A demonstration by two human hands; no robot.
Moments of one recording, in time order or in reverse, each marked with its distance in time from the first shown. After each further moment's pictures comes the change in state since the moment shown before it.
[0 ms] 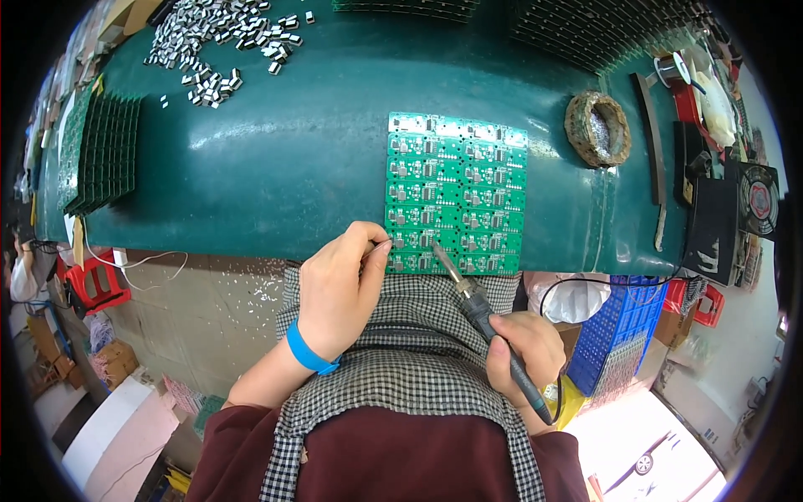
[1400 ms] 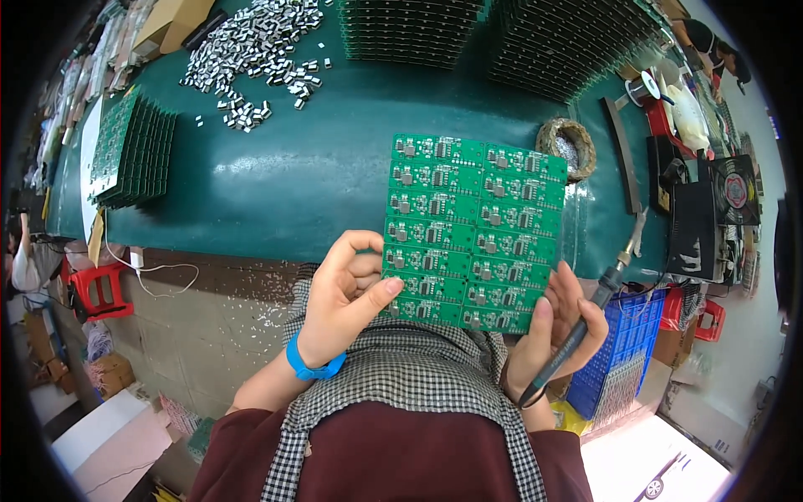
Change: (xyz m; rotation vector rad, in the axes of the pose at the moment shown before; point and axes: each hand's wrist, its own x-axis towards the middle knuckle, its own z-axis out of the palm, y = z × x) left_hand -0.015 0.031 -0.026 -1.011 -0.194 -0.224; right_hand 0.007 -0.010 -0.010 0.215 0.416 0.202
